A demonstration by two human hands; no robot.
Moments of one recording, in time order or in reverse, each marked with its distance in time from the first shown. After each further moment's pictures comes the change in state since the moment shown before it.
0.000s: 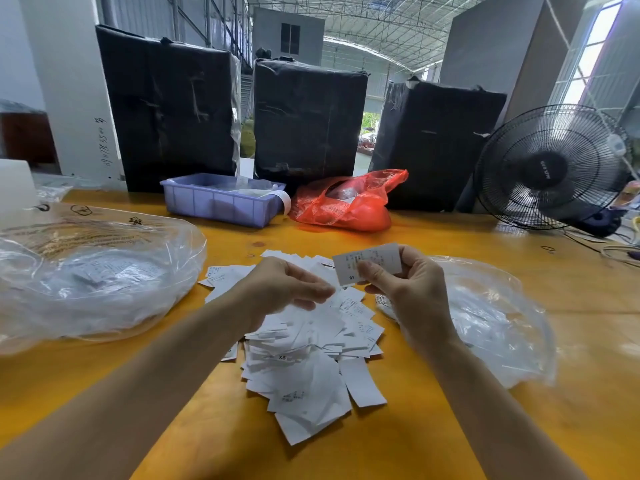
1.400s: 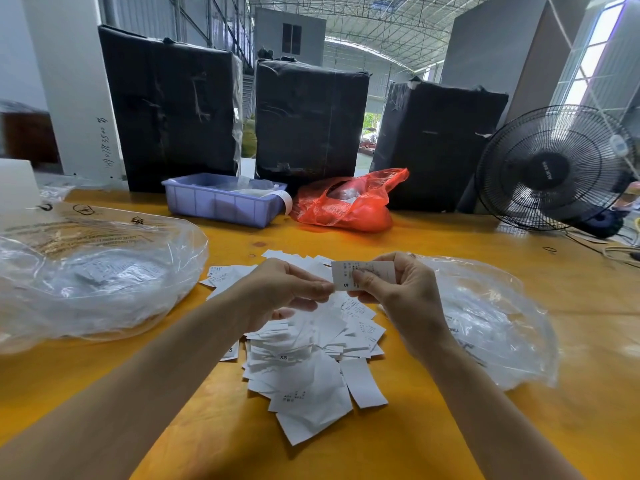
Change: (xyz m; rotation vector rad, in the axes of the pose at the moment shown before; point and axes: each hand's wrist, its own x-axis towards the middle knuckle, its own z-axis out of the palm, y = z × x) left_hand 0.002 -0.001 -0.002 -0.074 -0.039 -0.066; right_hand -0.002 0.002 0.005 -0.023 -0.048 0.019
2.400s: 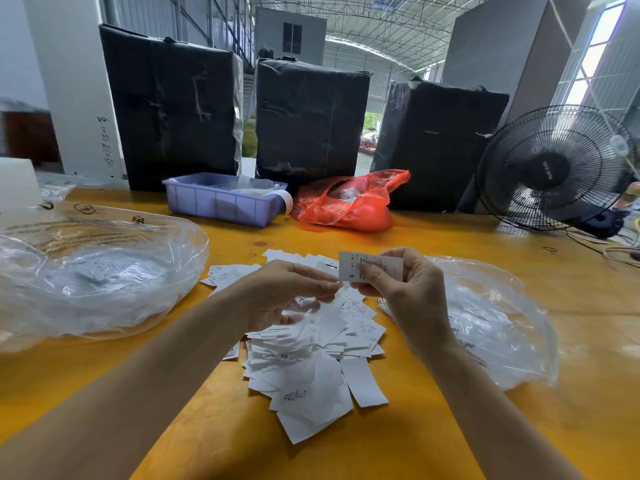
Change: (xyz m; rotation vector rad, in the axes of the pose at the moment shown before) left_hand -0.003 0.002 0.000 -0.071 -0.107 -0.044; right_hand -0.001 -0.001 0.000 0.025 0.060 -0.072
